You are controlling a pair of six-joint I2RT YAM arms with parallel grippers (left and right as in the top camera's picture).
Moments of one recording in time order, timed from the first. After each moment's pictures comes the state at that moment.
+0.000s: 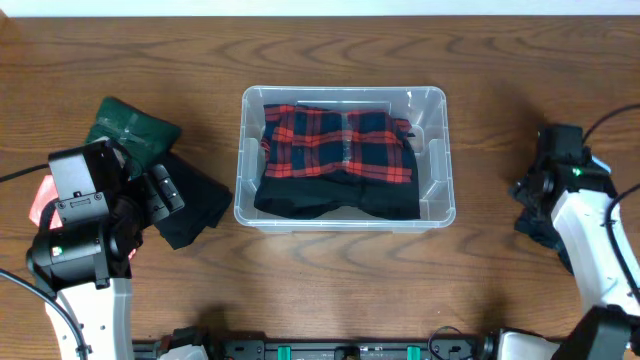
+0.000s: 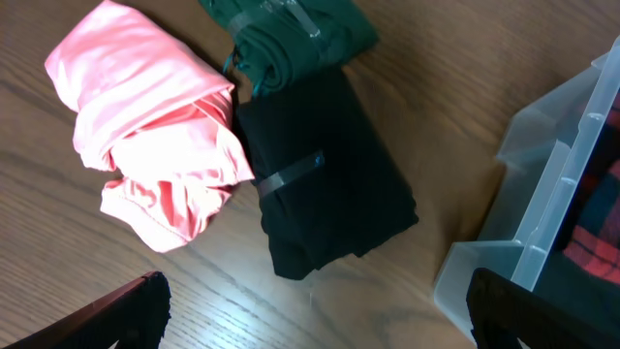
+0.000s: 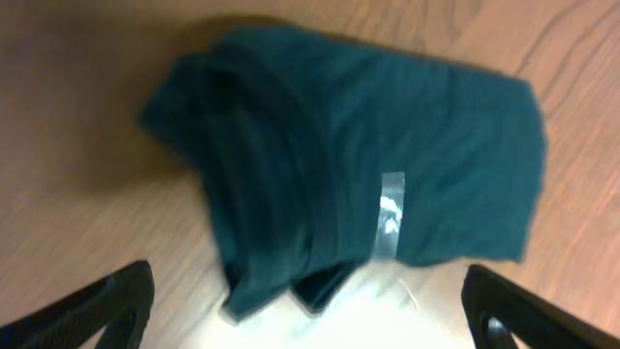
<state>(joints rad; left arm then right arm) 0.23 1.02 1.15 -1.12 -0.07 -0.25 -0.18 1.42 0.89 -0.78 0.47 0.61</state>
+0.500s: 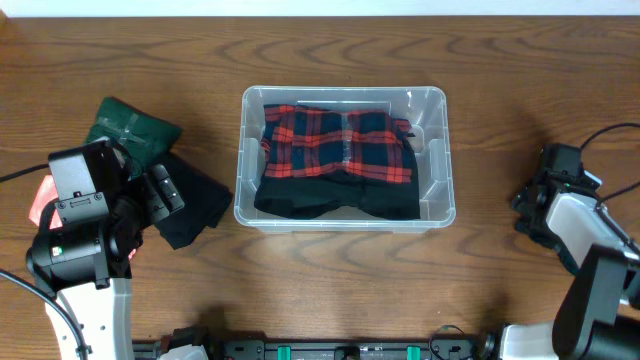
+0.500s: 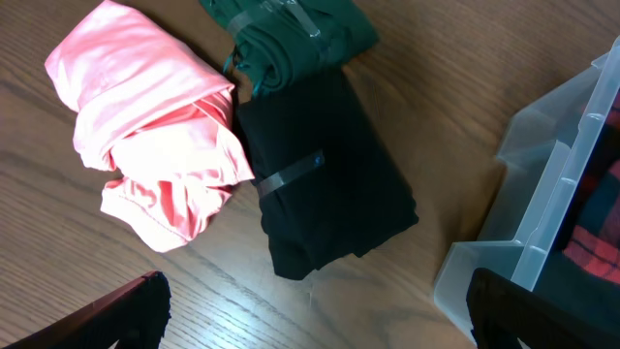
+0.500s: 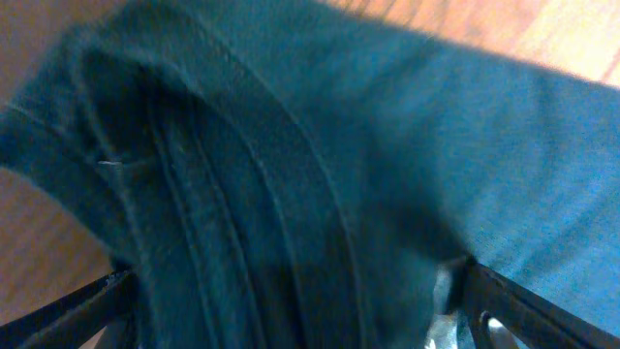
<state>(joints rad) 0.23 1.02 1.15 -1.12 -0.07 -0.25 -0.28 1.61 0.74 -0.43 0.48 0.48</state>
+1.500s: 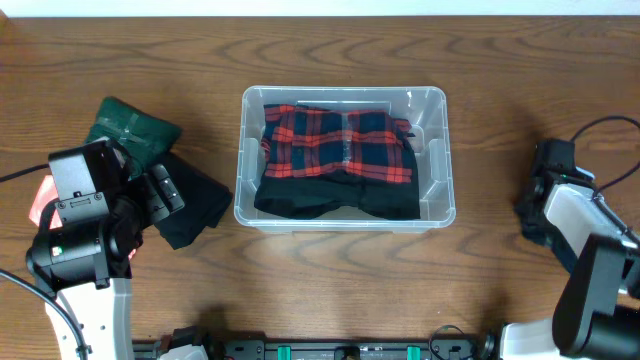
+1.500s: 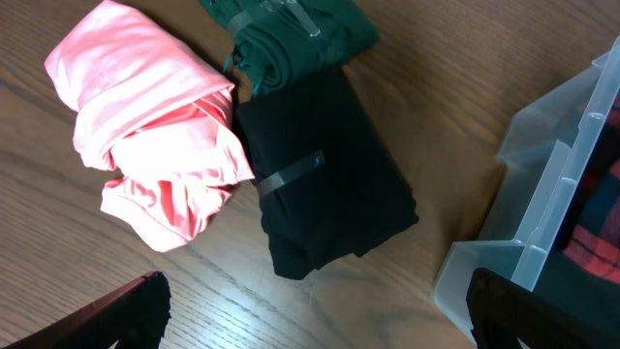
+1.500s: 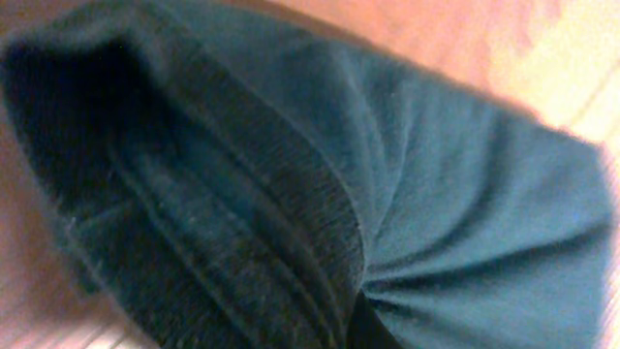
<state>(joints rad) 0.23 1.02 1.15 -1.12 -0.07 -0.25 -0.23 1.61 0.81 -0.54 0.49 0.38</state>
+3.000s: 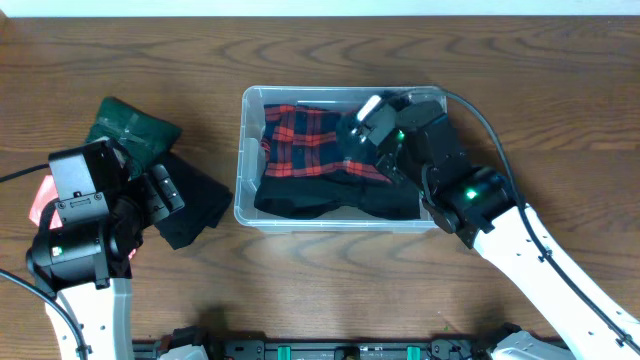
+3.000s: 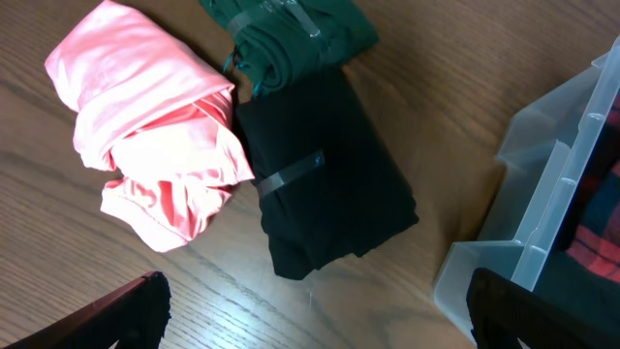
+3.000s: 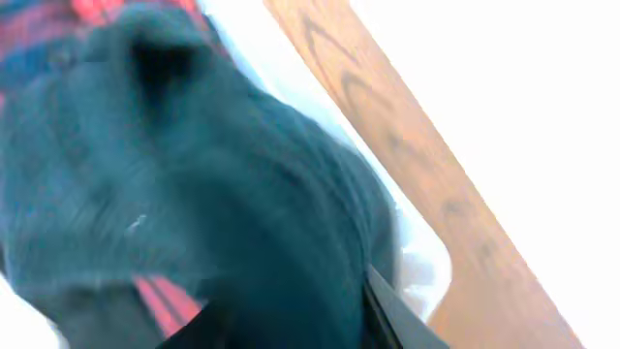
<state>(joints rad) 0.23 1.02 1.15 -1.12 -0.07 -0.25 0.57 1.34 1.12 -0.48 0.18 -0.52</state>
